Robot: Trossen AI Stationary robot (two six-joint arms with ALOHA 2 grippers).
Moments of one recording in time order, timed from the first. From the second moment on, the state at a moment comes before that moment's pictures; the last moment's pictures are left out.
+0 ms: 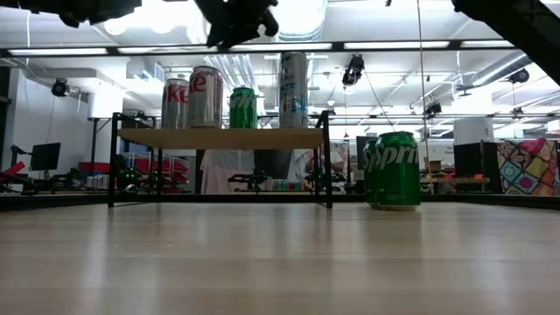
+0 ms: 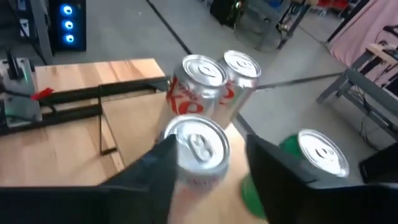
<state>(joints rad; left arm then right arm) -0.19 0.23 0.43 0.13 -0.81 0.51 -0.12 2.19 2.35 -0.60 0.52 -0.08</state>
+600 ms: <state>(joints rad) -0.19 0.24 0.42 0.12 -0.81 0.51 -0.14 2.19 2.32 -0.82 0.49 0.01</state>
